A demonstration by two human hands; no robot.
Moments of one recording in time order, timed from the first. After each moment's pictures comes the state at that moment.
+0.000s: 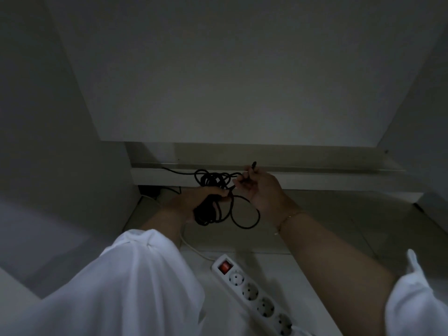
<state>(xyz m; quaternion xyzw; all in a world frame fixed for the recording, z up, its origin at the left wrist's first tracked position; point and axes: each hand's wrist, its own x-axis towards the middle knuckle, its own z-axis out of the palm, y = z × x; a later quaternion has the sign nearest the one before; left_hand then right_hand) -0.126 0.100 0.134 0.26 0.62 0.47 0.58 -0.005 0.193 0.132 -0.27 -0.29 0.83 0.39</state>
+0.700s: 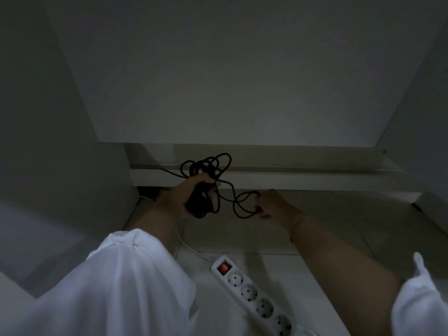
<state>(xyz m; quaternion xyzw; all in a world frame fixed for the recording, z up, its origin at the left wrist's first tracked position) -0.152 0.110 0.125 0.26 0.51 0.58 0.58 0.016 0.211 0.102 -0.58 -0.61 0.52 0.15</state>
